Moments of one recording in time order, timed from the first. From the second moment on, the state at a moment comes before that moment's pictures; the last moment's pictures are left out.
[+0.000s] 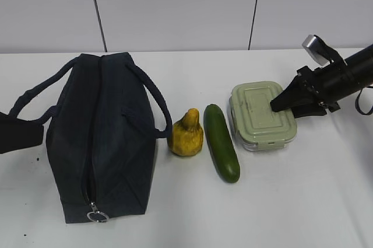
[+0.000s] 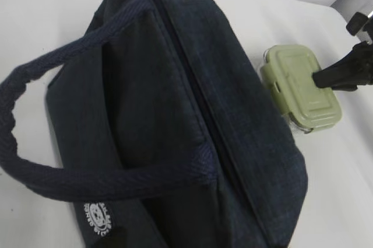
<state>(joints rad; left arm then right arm) -0.03 0.95 -0.53 -0.93 0.71 0.80 -0.22 2.21 -1.49 0.97 1.19 -0.89</state>
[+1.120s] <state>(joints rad) -0.24 1.17 -0.53 -1.09 0.53 0.94 -0.22 2.21 -1.49 1.01 1.17 -0.88</state>
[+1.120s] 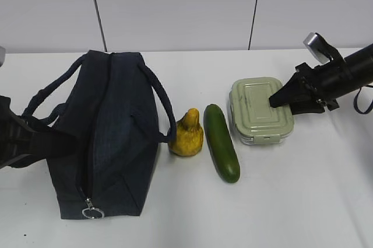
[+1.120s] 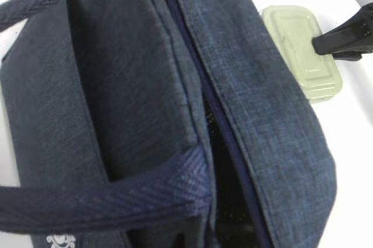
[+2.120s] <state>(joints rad) -0.24 1.17 -0.53 -1.09 0.49 0.94 -0.22 2.13 -1.49 1.13 1.16 -0.81</state>
